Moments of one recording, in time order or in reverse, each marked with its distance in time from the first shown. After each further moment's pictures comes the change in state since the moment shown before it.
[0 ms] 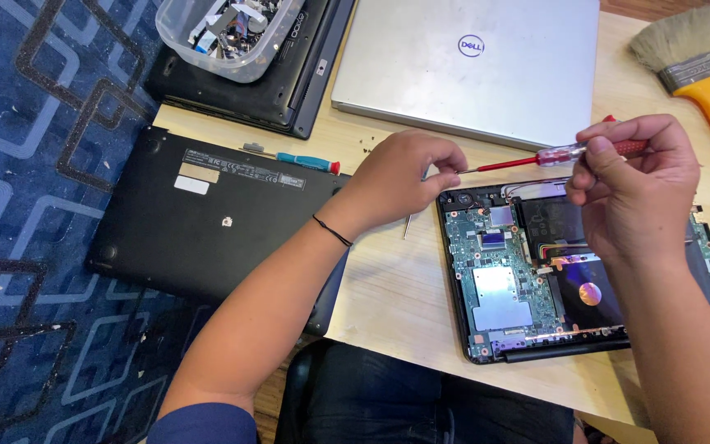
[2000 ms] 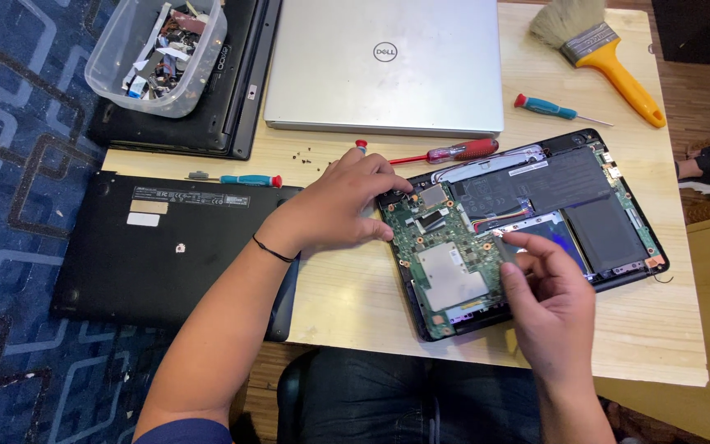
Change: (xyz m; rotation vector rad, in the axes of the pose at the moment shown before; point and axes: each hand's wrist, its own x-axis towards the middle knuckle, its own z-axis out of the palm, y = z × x) left_hand -0.010 0.015 0.002 0.147 -0.413 0.018; right_hand -0.140 0.000 -0.028 -0.386 0.116 0.072
